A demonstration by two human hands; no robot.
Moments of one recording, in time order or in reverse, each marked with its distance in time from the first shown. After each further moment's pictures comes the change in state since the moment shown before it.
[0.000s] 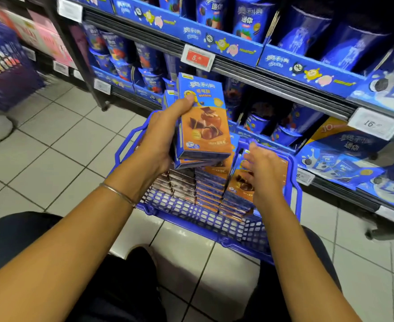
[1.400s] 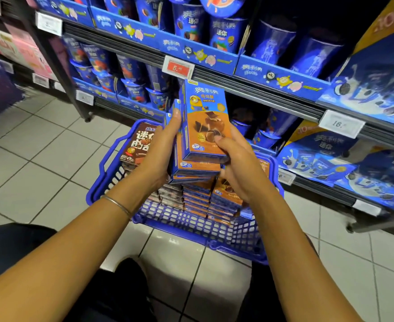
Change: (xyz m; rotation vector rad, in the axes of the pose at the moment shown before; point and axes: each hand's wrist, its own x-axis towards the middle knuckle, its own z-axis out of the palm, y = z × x) left_hand 0.004 -0.029 0.009 0.155 -0.083 0.025; right_hand -0.032 -0.049 0.010 0.165 -0.549 -0.113
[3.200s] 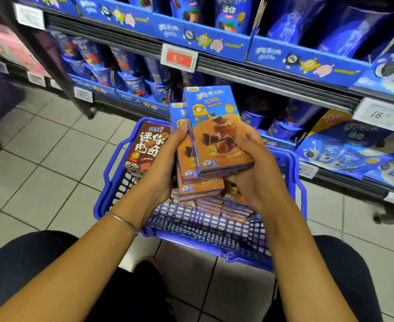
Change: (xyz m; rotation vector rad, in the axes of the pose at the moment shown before) left_hand 0.037 -0.019 -0.025 -0.021 -0.065 -0.193; right_hand 0.030 0.015 -0.009 0.268 0.134 0.075
